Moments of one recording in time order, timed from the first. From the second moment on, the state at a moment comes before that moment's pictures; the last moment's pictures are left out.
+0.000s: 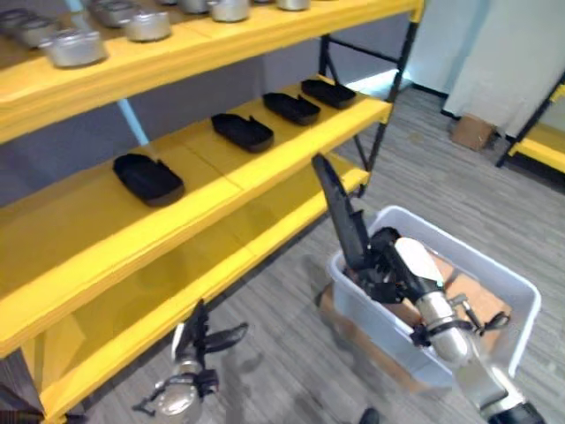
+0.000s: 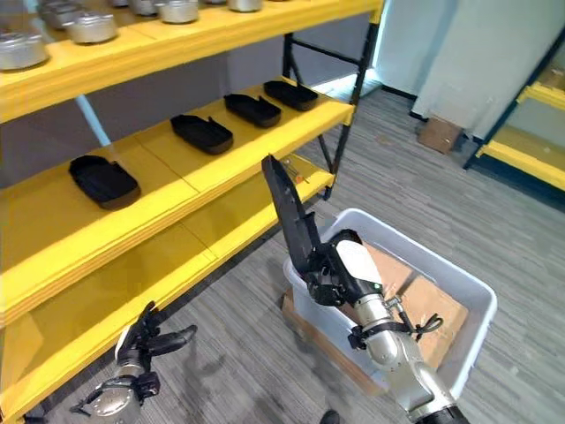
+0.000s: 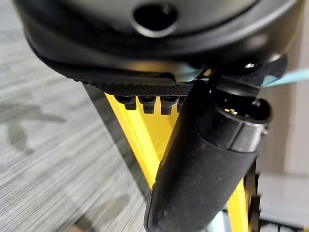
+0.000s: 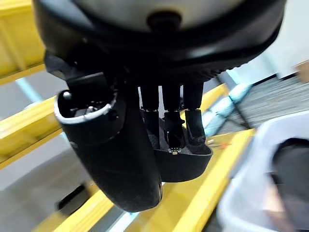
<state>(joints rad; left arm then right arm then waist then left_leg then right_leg) 0.20 0.32 -0.08 0.34 -0.38 -0.08 0.19 -0.01 -0.56 0.28 -0.04 -0.43 -0.08 -0.17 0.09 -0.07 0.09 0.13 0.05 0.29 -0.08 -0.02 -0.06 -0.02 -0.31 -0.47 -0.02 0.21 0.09</state>
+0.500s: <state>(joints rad) 0.21 0.33 -0.07 0.31 -0.38 -0.08 0.19 -0.10 -0.53 0.38 0.00 -0.43 -0.08 -0.15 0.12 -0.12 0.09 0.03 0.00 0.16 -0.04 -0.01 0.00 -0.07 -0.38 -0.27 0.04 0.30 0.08</state>
